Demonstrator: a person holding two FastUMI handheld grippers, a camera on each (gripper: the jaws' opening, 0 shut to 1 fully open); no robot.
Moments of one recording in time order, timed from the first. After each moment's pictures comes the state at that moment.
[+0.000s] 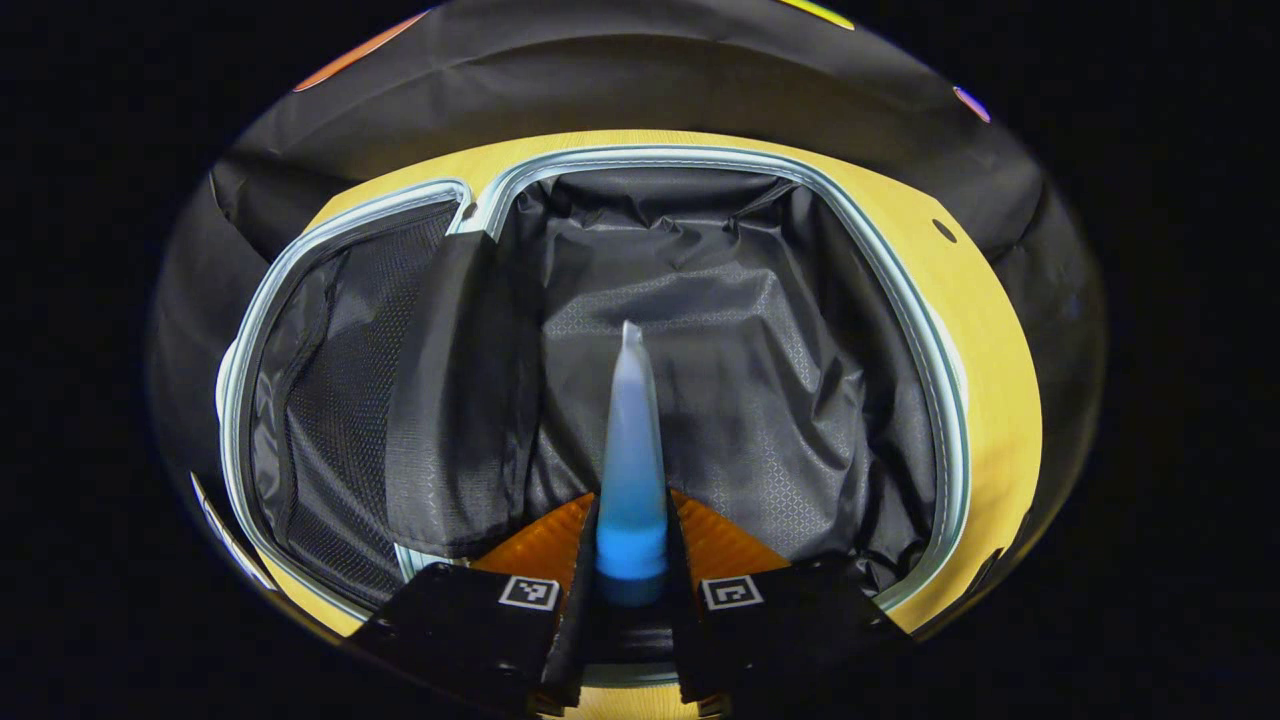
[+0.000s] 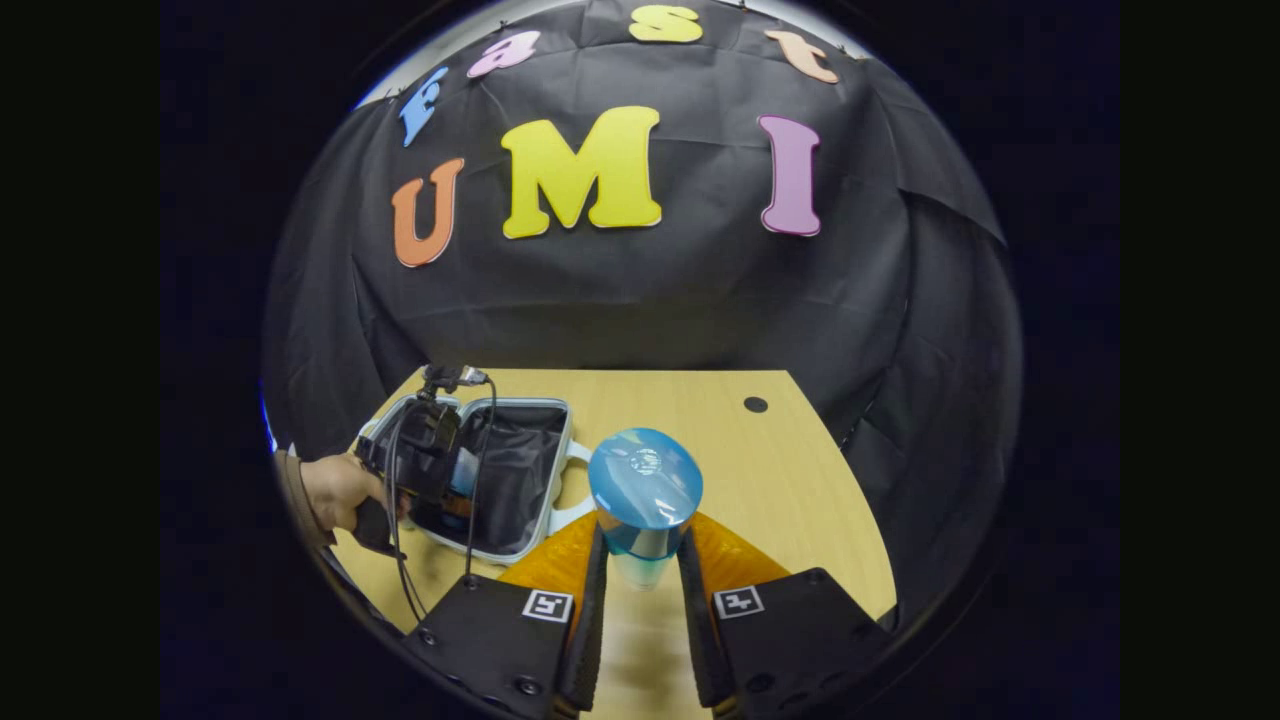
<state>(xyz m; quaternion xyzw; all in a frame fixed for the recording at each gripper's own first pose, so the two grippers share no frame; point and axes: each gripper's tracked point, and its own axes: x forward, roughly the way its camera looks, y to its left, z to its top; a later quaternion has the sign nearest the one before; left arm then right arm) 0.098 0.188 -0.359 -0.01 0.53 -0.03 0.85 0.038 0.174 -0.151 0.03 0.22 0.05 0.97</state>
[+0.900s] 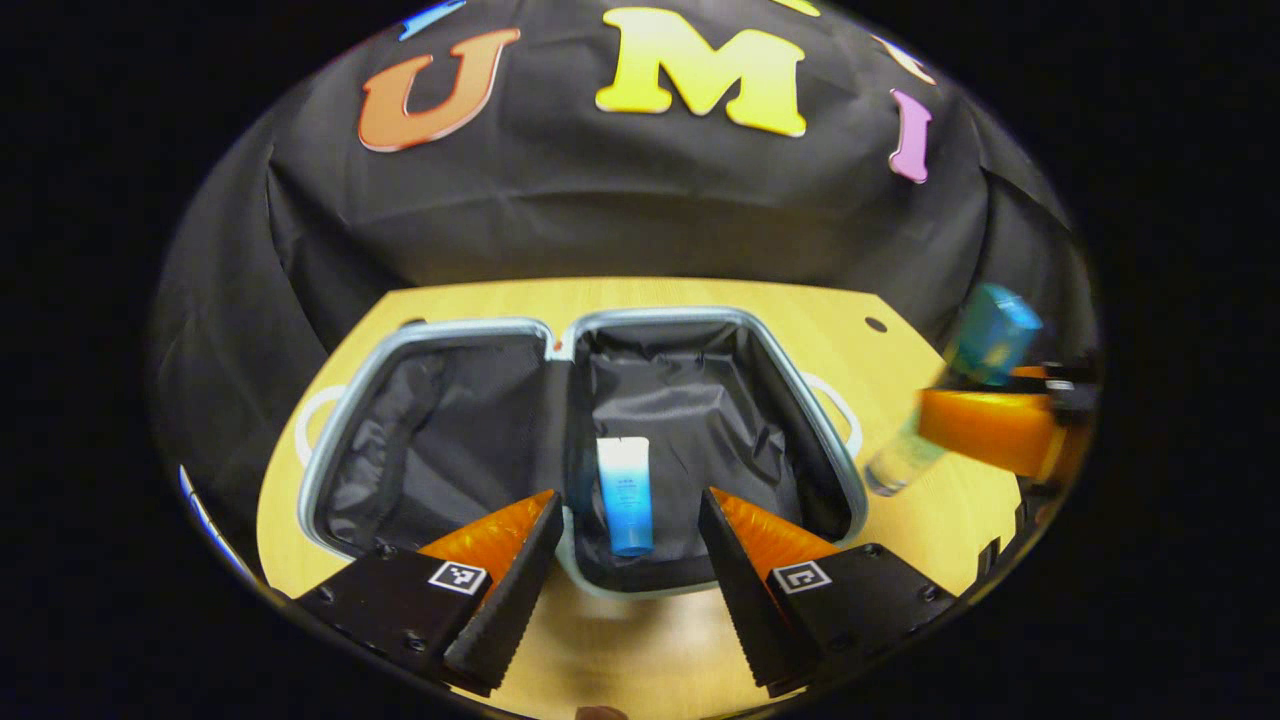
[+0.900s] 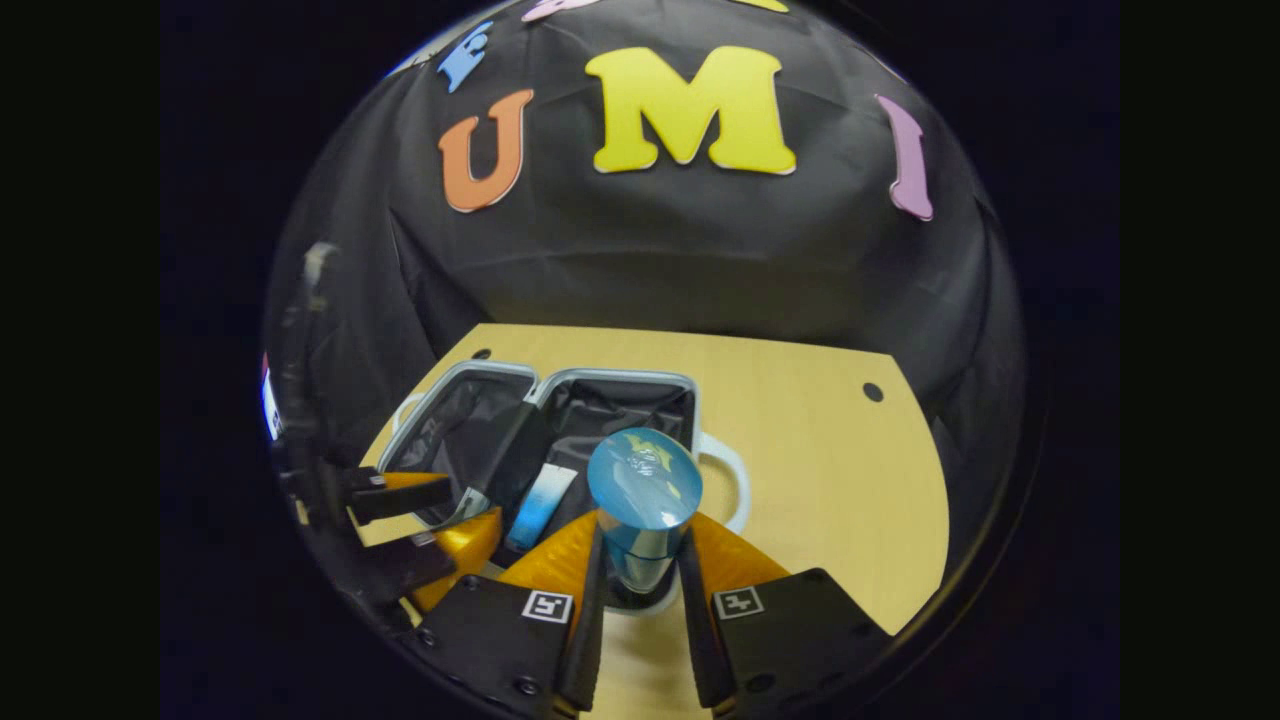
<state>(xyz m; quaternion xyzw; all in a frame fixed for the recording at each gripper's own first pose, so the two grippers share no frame) 0.040 0.226 -0.235 -0.01 0.29 -0.04 0.96 0.103 0.342 -0.199 0.00 0.30 0.16 0.94</state>
